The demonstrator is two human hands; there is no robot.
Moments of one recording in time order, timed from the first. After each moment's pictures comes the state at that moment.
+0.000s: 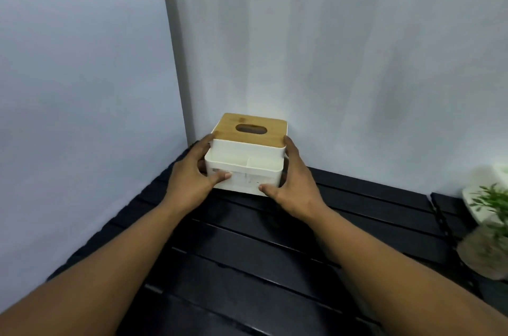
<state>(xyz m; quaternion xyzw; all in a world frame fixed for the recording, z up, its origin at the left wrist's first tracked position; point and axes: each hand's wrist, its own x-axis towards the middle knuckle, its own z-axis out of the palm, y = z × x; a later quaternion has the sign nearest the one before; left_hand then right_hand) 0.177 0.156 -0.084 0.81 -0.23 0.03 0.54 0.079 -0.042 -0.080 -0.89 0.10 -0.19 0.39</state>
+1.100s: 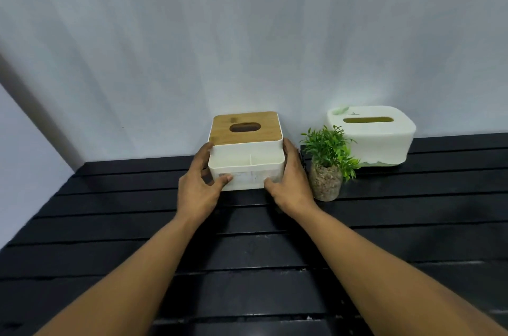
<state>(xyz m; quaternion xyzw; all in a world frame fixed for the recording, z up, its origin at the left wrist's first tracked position) 0.031 -0.036 -0.087 0.78 -0.31 -0.03 0.54 -0.091 -0.182 -0.097 -0.80 0.28 -0.30 0.44</state>
